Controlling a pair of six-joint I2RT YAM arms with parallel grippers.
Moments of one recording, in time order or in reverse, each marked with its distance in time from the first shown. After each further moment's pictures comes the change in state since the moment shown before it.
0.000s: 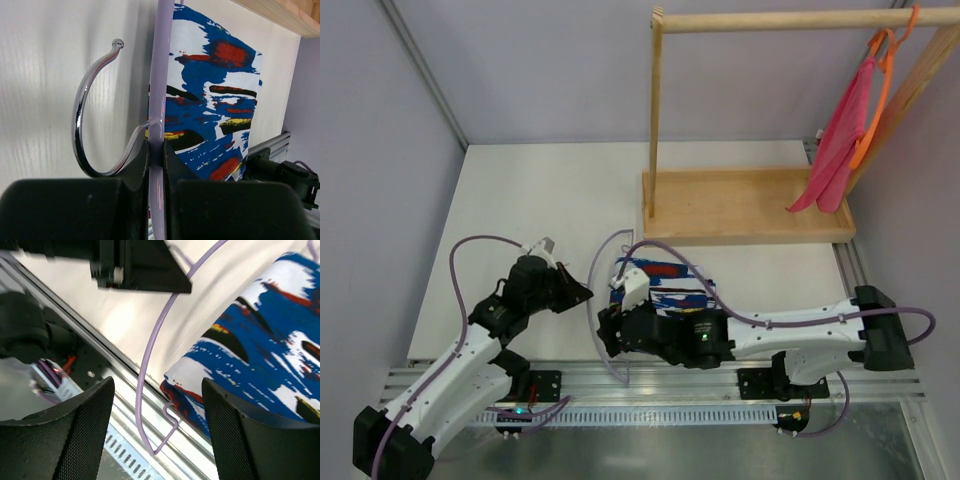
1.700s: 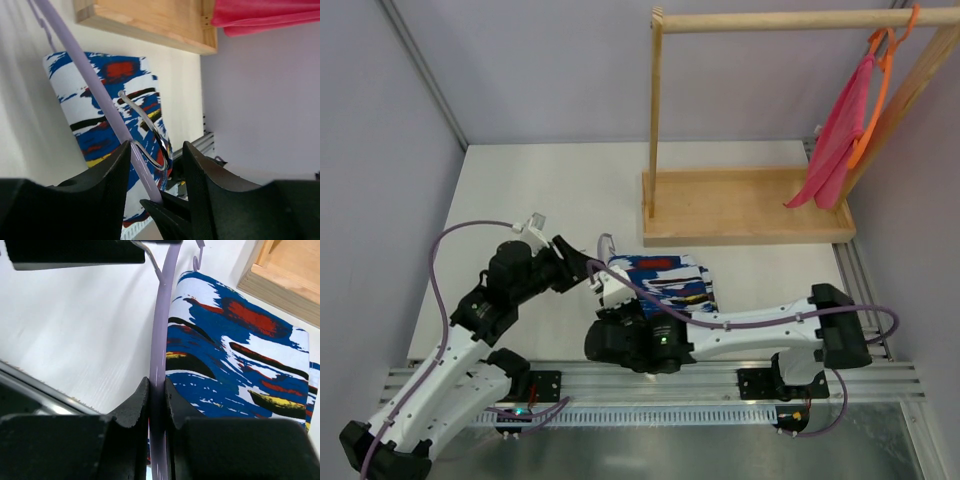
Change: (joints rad) left arm -0.023 -0.031 0.195 0.030 0.058 -0.136; right arm 0.089 0.319 0.296 -0.323 0.407 0.033
